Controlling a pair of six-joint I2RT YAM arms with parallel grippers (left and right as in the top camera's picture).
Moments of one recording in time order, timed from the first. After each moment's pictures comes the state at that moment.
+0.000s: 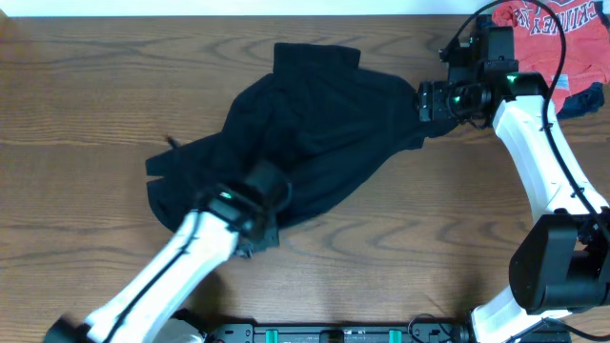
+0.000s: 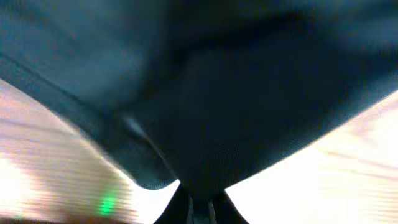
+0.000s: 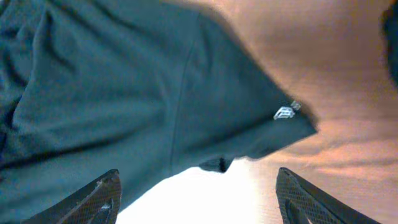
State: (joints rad) left arm -0.52 1.29 0.91 -1.09 -0.02 -0.64; right arm 0.05 1.78 1.48 -0.80 -0.21 0.06
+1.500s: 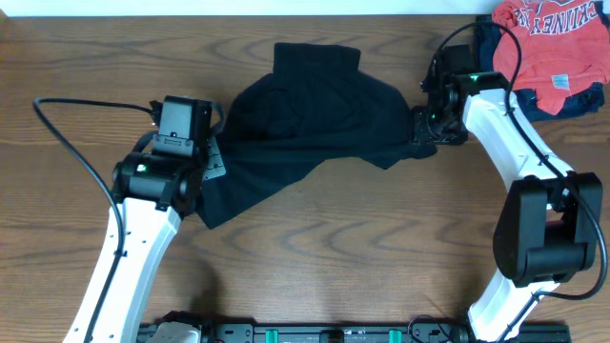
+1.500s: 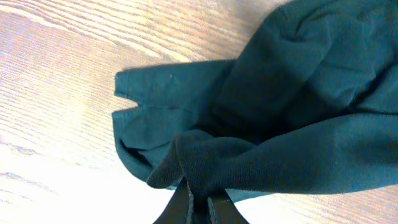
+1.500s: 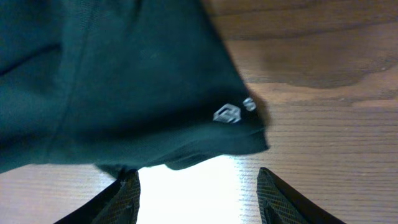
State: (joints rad) left arm -0.19 1.26 1.17 -0.97 -0.27 -0.42; right arm 0.12 1.93 1.47 -0.92 -0.06 0.18
